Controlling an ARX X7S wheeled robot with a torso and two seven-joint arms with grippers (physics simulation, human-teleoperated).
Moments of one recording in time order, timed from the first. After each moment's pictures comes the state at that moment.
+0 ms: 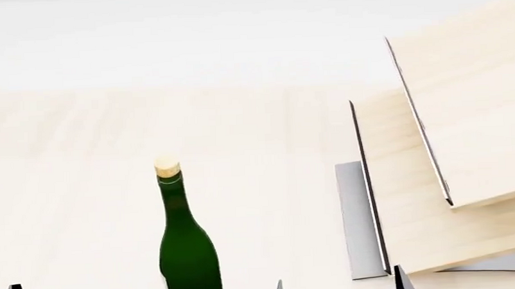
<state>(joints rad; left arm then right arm) 0.32 -0.34 0.27 0.72 0.05 0.30 -0.38 -0.27 0.34 -0.30 -0.67 0.04 -0.21 0.33</state>
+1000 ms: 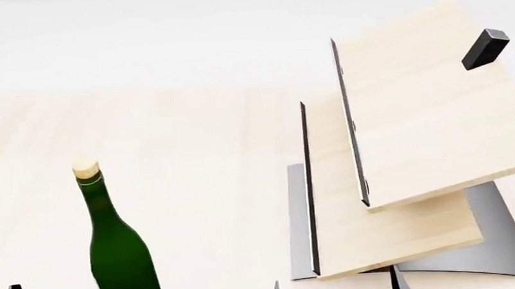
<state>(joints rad) 0.32 -0.36 0.28 0.73 0.05 0.29 -0.40 -0.26 0.36 -0.32 -0.66 0.04 -0.21 0.34</state>
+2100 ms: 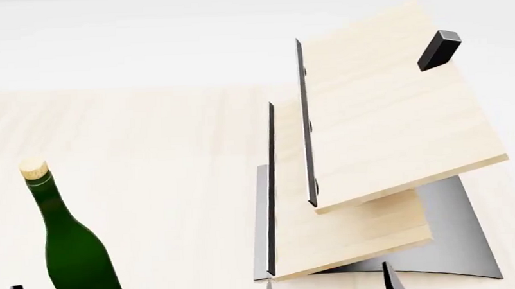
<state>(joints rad) 0.31 -0.37 0.29 0.73 0.05 0.29 -0.42 -0.23 0.36 -0.35 -0.66 0.02 -0.19 0.36</state>
